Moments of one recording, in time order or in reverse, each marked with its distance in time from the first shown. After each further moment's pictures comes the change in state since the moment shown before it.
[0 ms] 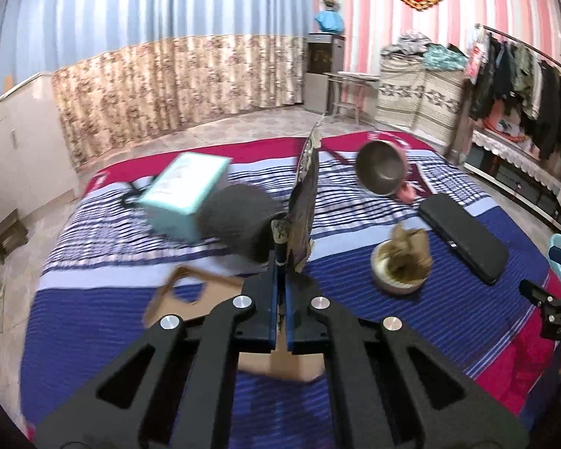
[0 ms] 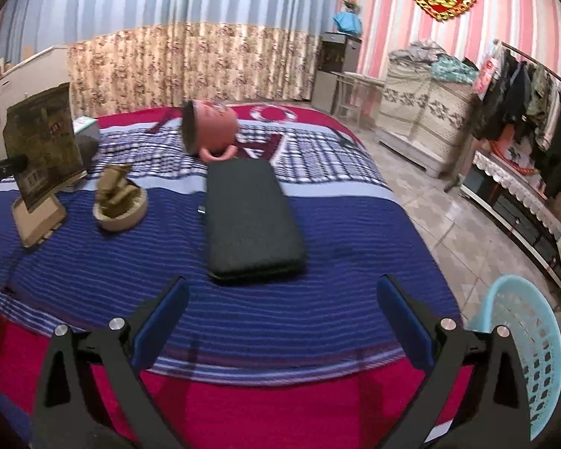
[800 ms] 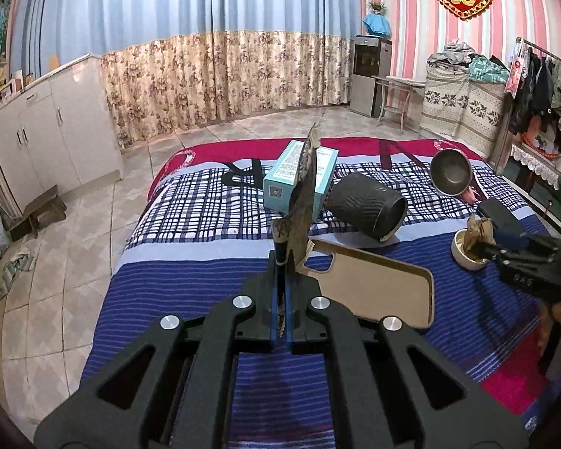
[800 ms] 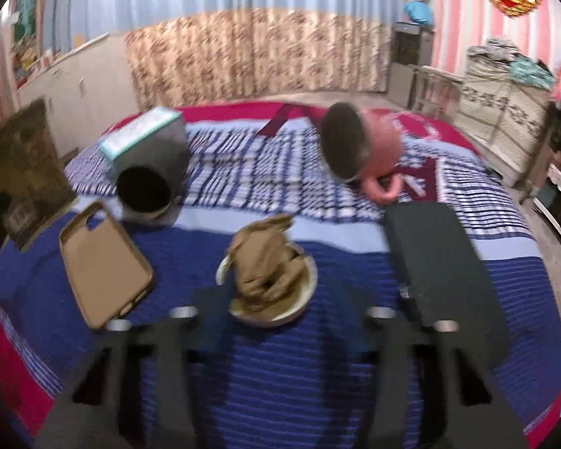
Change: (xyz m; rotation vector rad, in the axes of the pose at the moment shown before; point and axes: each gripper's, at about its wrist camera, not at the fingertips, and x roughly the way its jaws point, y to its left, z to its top) left arm -0.030 0.083 -0.011 -0.075 0.016 0.123; right arm 0.066 0.121 0.050 -0.076 0.065 0.279
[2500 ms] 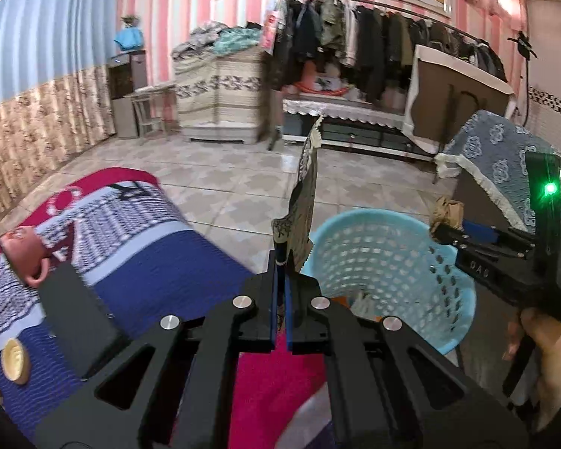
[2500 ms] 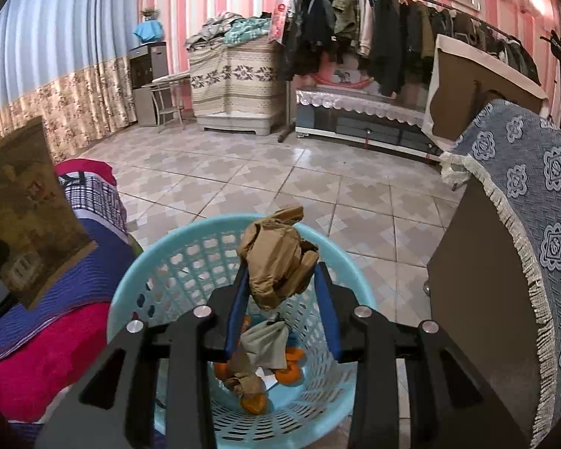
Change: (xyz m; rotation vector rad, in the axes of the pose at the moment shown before) left arm -0.064 -0.482 -0.025 0.468 -0.011 -0.730; right arm -0.244 -0.362 -0.179 0.611 -0.079 -0.731
